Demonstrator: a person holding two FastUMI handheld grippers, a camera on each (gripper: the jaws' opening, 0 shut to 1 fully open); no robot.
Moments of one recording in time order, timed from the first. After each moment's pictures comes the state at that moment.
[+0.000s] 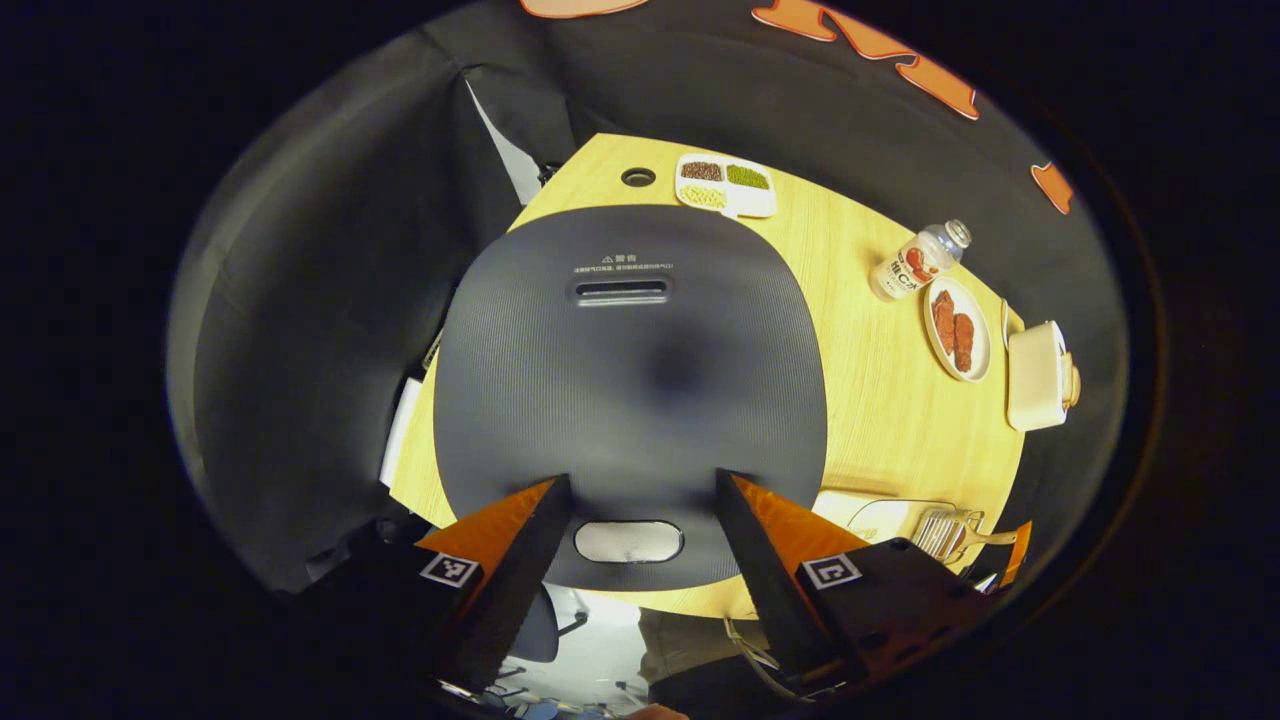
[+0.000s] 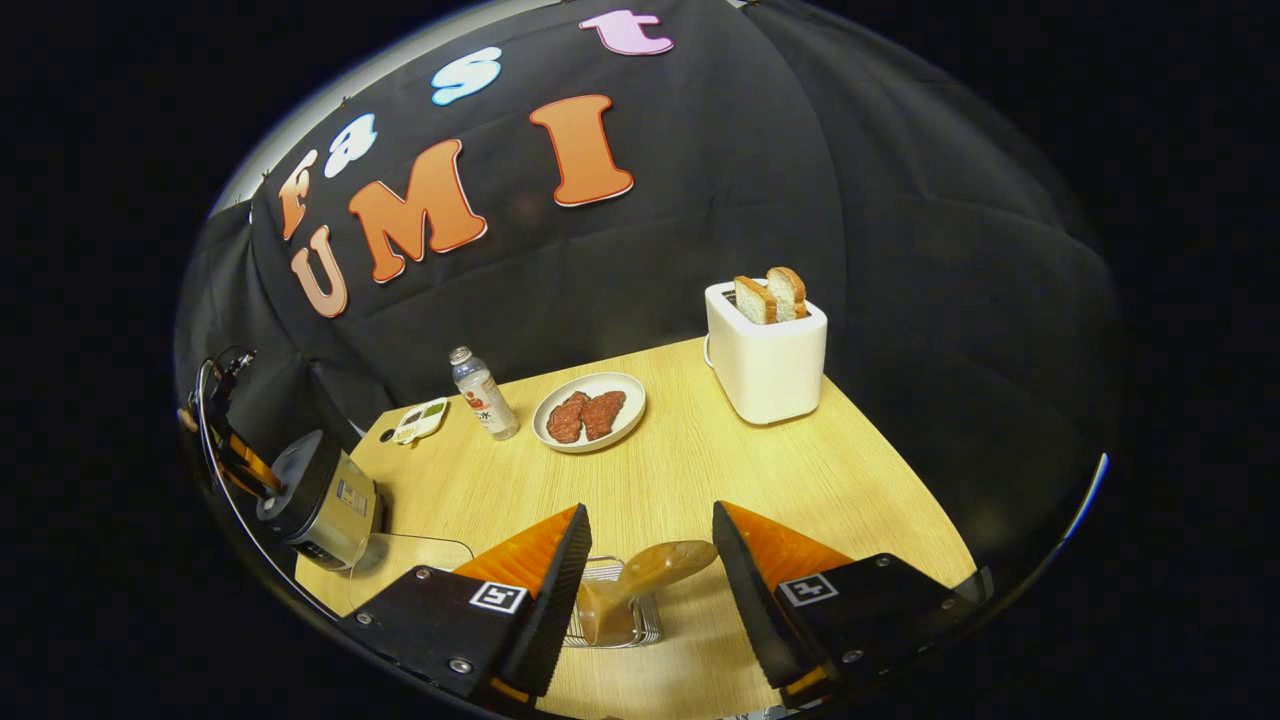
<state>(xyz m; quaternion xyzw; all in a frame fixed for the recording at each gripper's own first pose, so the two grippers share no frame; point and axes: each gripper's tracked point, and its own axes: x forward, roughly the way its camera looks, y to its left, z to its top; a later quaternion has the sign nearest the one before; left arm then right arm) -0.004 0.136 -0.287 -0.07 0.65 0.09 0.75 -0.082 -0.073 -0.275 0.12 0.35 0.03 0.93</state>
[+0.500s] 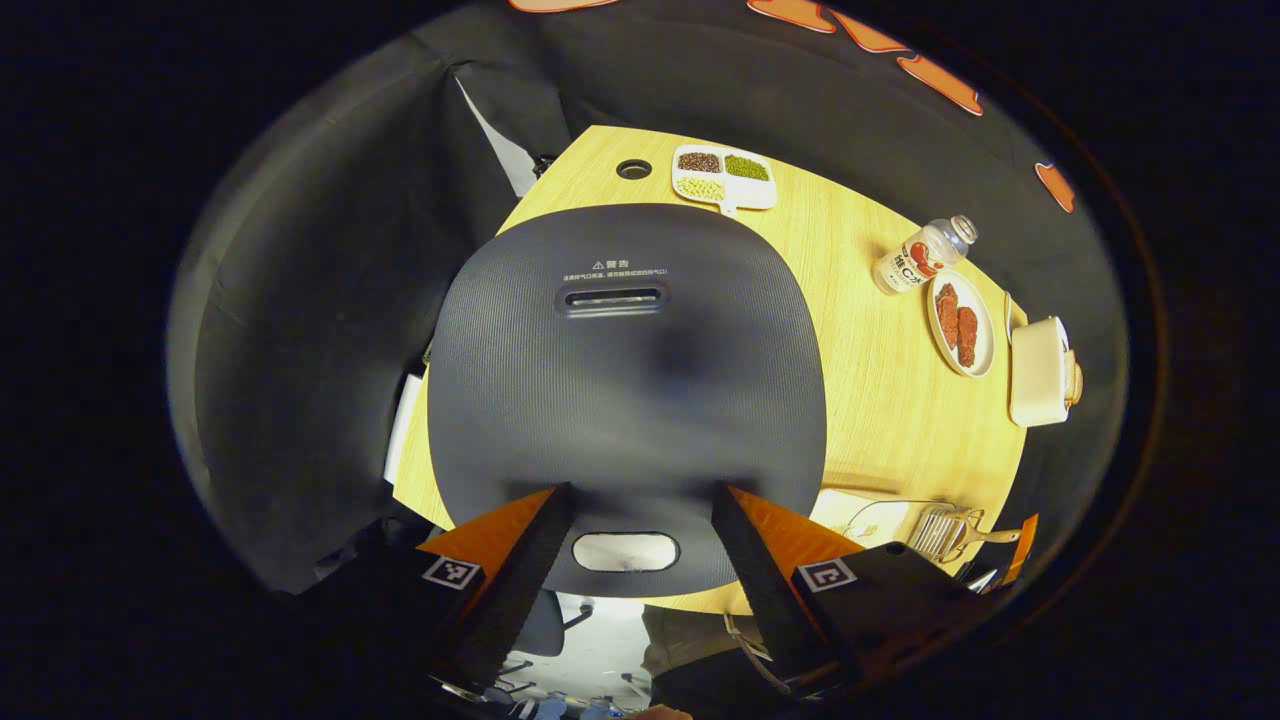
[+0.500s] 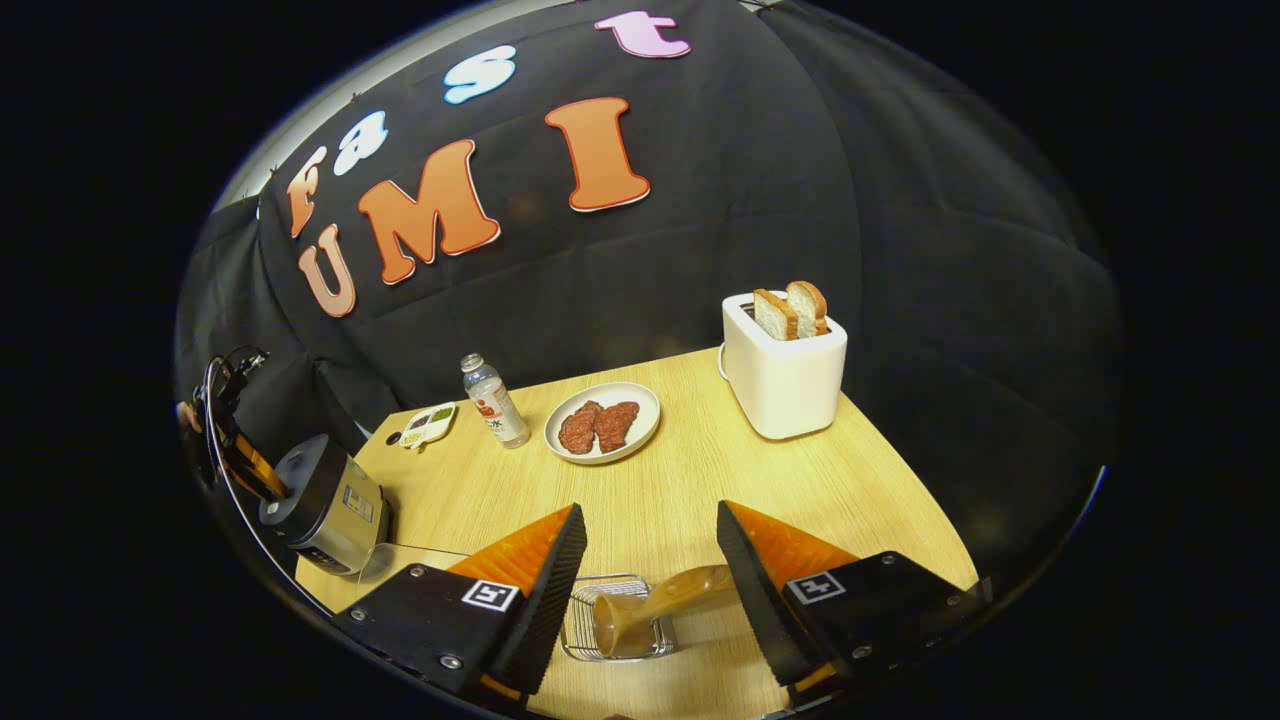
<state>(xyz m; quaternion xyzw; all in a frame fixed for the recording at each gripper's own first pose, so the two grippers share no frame) 0.001 0.135 -0.288 -0.06 0.66 0.09 0.74 -0.068 -0.059 -0.263 0.12 0.34 0.04 0.93</state>
